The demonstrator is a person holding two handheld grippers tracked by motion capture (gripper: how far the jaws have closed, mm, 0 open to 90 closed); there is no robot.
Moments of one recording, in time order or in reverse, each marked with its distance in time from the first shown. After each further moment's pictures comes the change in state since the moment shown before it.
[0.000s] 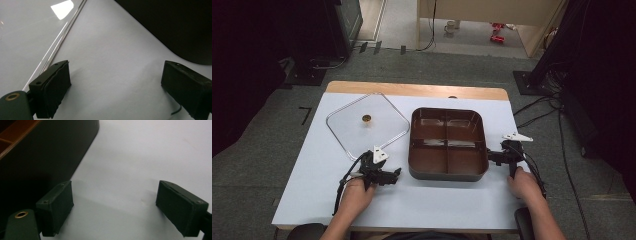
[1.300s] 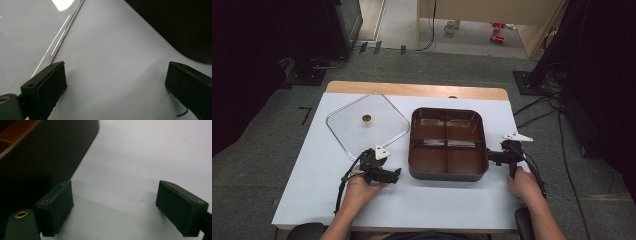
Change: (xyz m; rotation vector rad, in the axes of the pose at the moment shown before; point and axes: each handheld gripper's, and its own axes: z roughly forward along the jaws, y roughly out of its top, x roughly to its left) left arm 0.000 0.008 0.000 0.068 0.000 0.008; right arm 0.000 0.000 0.000 -0.001 0.000 0.001
